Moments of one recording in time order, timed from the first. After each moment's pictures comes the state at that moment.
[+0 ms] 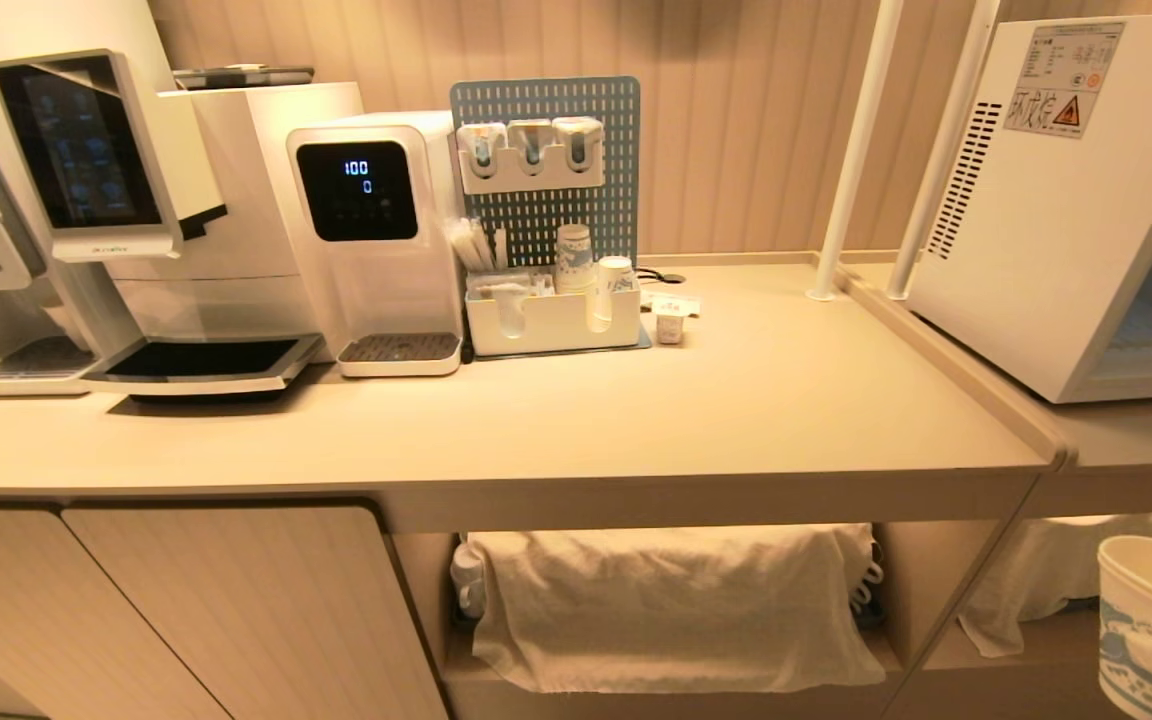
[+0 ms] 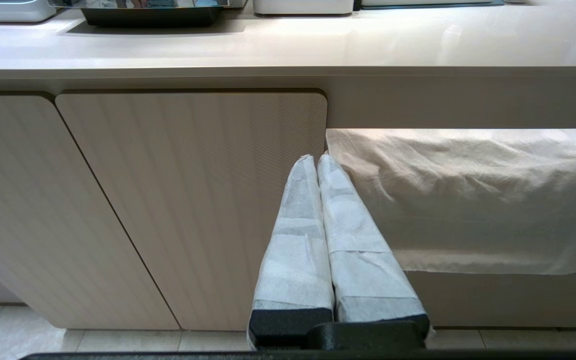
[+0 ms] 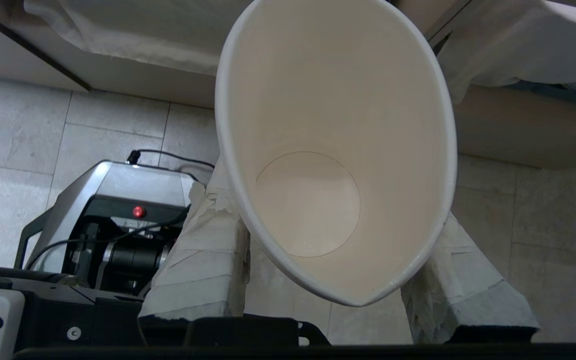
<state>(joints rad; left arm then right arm) -0.01 0.00 0.00 0.00 0.01 -0.01 0.11 0.95 -0.60 0.39 -0.05 -0.14</state>
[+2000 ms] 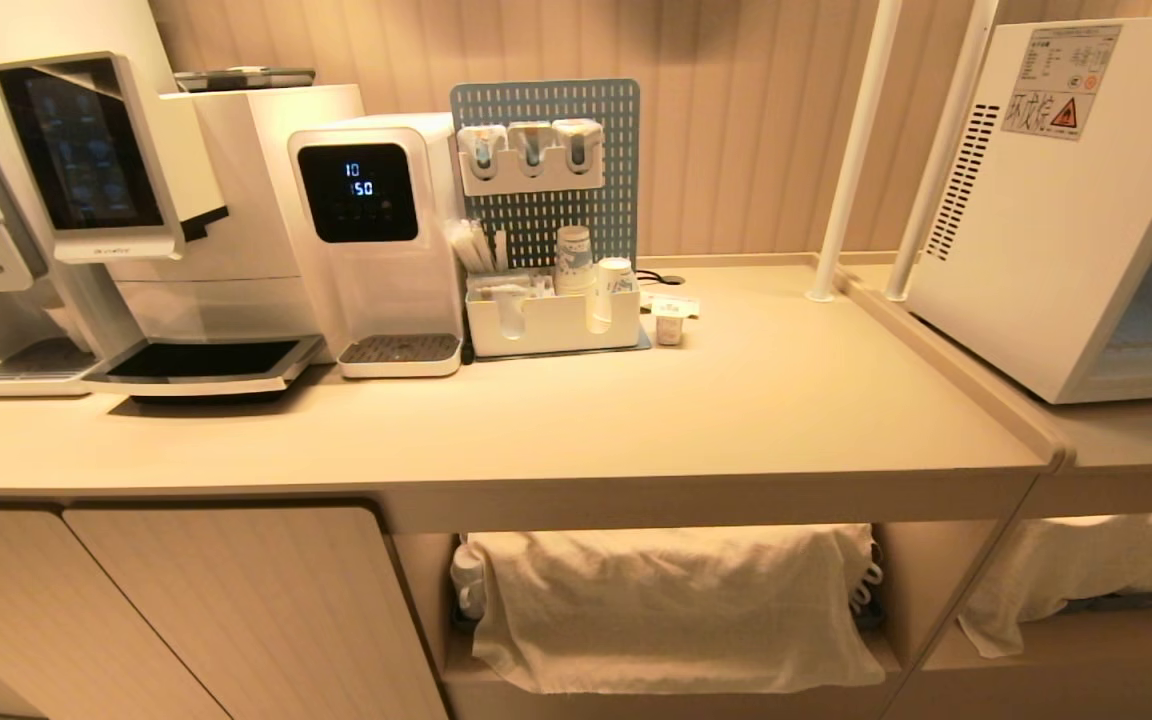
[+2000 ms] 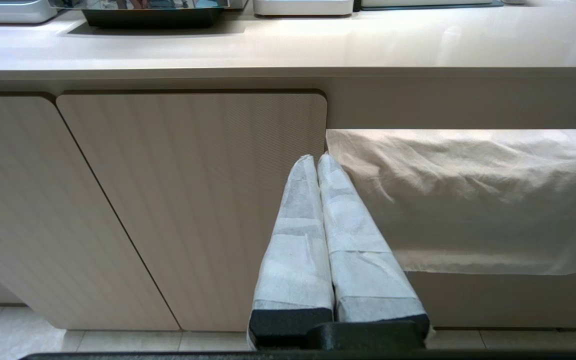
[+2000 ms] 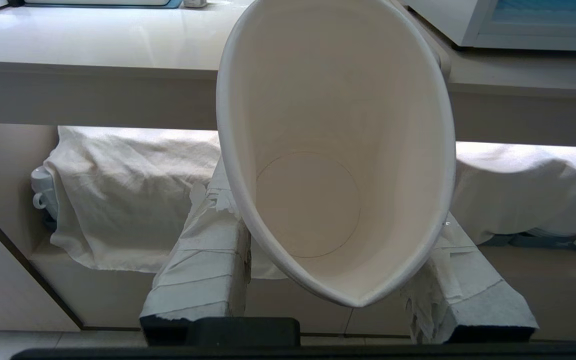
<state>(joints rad) -0.01 0.00 0.00 0.00 0.01 -0.01 0.00 0.00 0.00 0.00 0.01 -0.09</state>
